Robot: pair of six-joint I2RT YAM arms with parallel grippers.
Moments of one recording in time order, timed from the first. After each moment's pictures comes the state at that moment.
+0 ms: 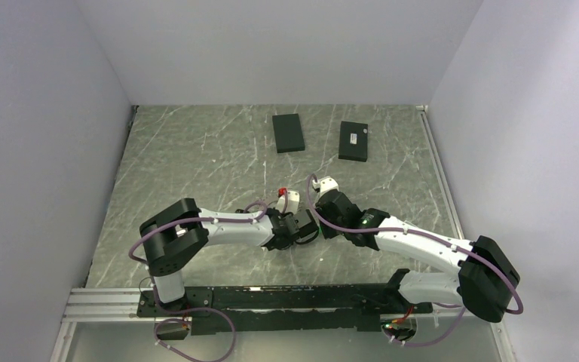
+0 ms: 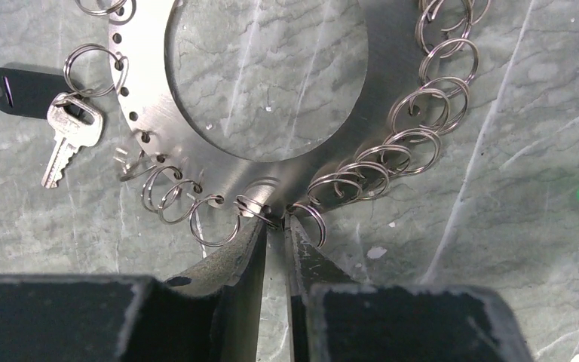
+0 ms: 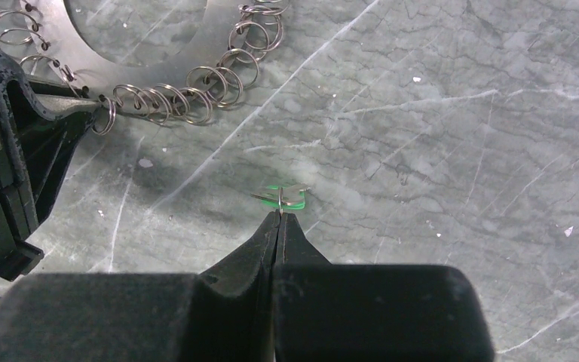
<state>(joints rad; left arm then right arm) -1.16 1.79 1.06 -0.55 -0.61 -0.92 0.85 1.18 0.64 -0.33 0.23 0.34</state>
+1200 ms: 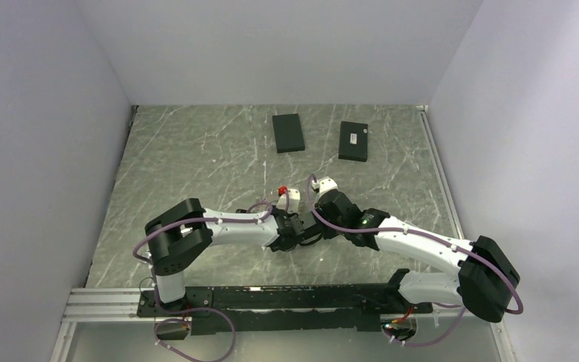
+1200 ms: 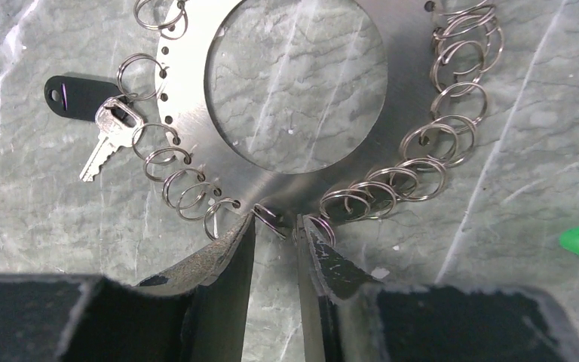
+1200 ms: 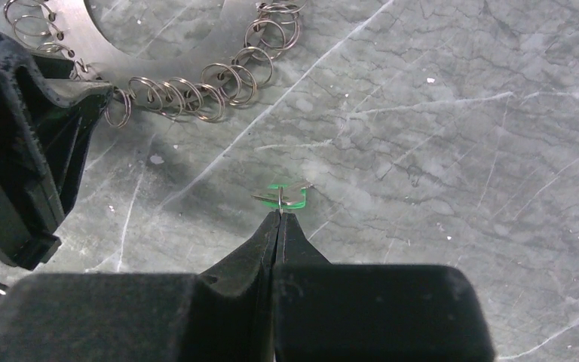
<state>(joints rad) -1.18 1.80 1.12 -0.63 -0.72 -1.00 0.85 1.18 0.64 -0.33 0.20 0.34</state>
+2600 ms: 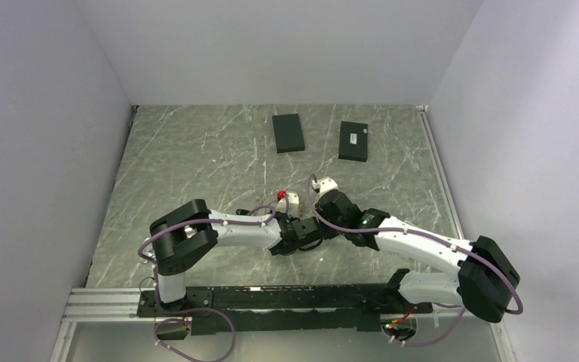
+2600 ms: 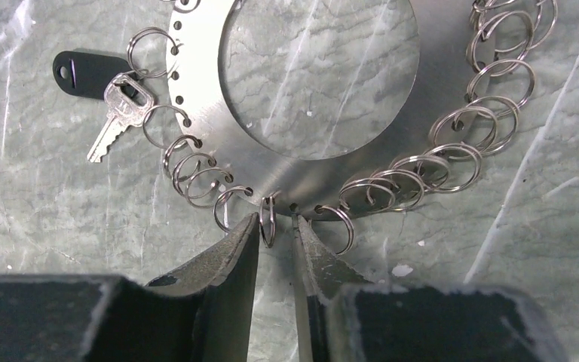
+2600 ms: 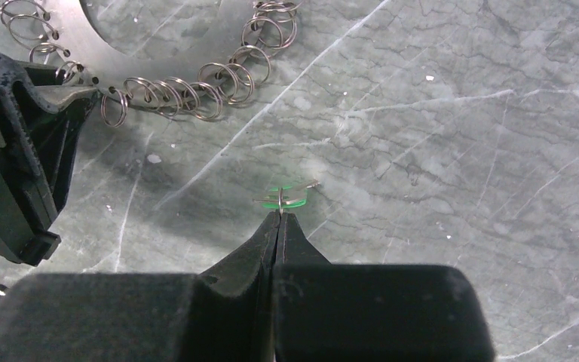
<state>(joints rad) -1.20 1.85 1.12 -0.68 -0.75 -1.06 0.85 1.18 0.63 -0.33 0.19 0.34</state>
